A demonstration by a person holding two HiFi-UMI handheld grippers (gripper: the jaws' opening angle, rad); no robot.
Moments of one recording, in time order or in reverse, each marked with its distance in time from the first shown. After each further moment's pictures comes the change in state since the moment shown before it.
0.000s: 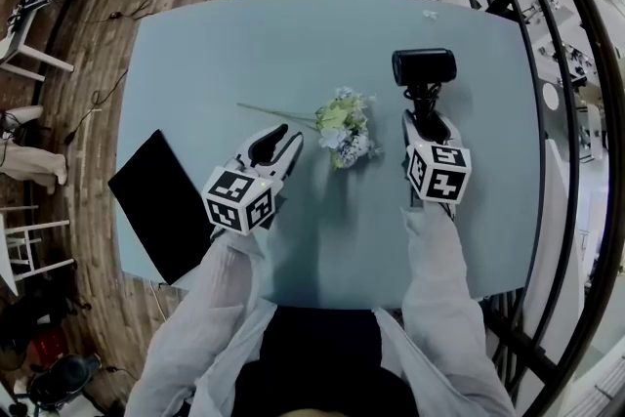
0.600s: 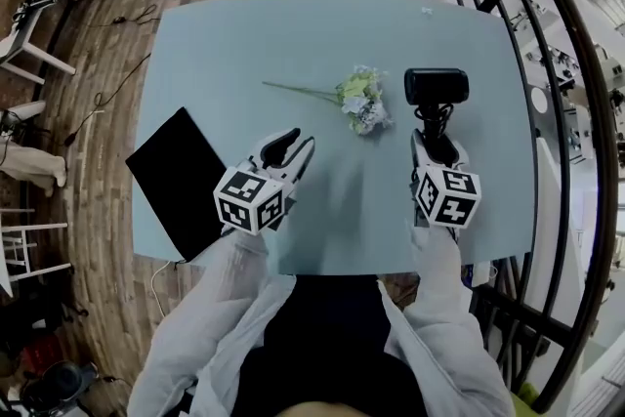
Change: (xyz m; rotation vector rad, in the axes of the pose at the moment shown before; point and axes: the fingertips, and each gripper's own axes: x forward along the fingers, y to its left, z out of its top) left arm -0.094 -0.036 -0.004 0.012 -0.045 -0.089; right arm -0.130 0.059 -0.020 0.036 -0.058 -0.051
